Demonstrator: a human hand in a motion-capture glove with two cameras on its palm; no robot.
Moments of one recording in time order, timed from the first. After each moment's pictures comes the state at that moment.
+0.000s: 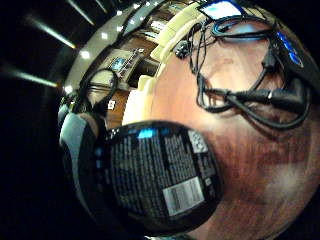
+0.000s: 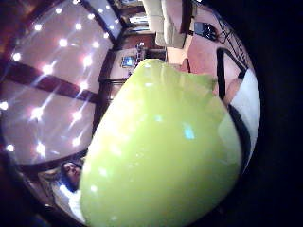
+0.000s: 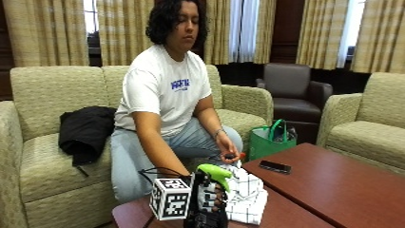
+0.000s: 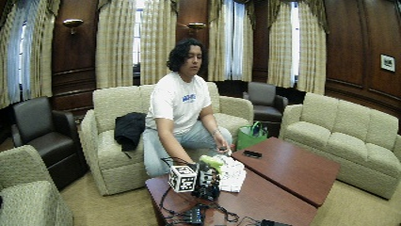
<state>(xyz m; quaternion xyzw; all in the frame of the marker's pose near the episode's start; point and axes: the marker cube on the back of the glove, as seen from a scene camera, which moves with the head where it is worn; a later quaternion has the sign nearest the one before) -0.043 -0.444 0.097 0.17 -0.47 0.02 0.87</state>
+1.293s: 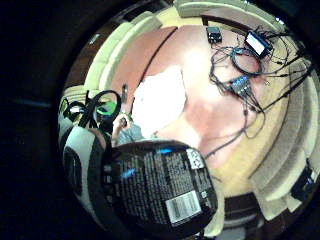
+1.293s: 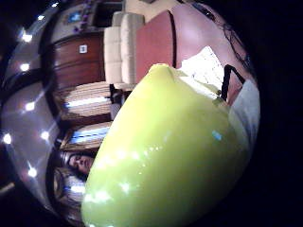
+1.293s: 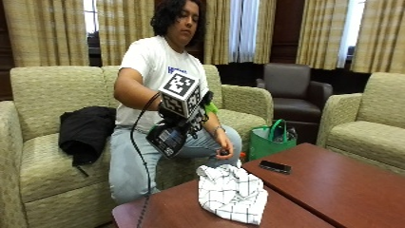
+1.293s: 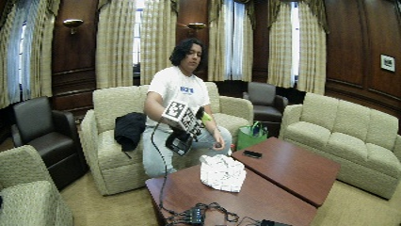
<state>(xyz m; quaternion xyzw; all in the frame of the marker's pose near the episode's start) -0.139 -0.315 -0.097 -0.16 -0.12 -0.12 0.97</state>
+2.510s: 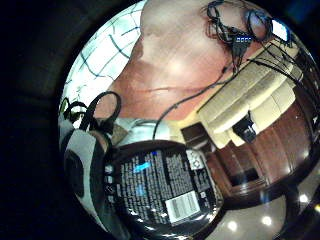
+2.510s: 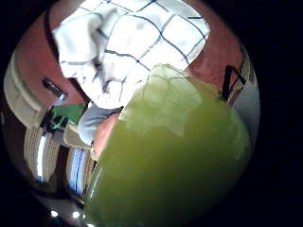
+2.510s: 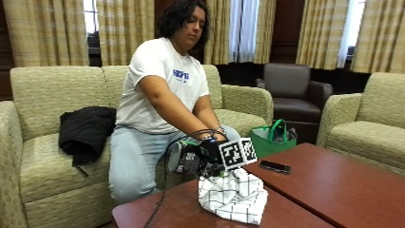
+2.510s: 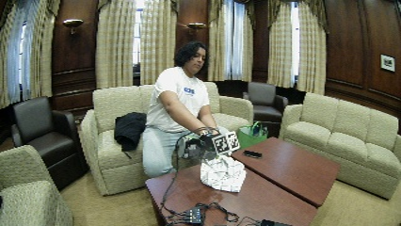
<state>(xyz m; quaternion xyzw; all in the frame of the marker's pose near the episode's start) -0.184 -0.359 0.098 -0.44 0.27 0.07 0.85</state>
